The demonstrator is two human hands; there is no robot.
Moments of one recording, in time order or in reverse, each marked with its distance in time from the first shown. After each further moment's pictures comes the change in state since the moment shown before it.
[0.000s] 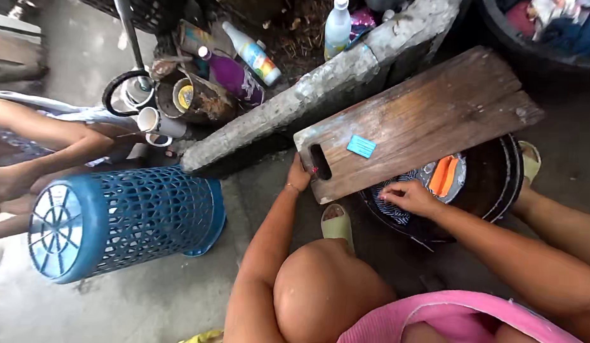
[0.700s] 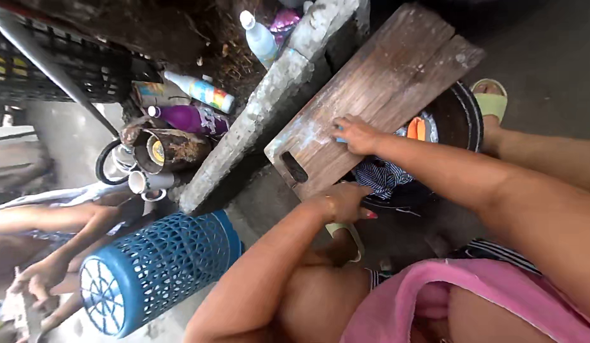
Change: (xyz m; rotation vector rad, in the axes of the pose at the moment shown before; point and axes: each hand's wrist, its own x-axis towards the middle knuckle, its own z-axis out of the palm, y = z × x) left_hand -0.130 0.193 0.075 0.995 -1.016 0.465; right_hand 0.100 -0.011 -0.048 -0.530 -0.031 -0.074
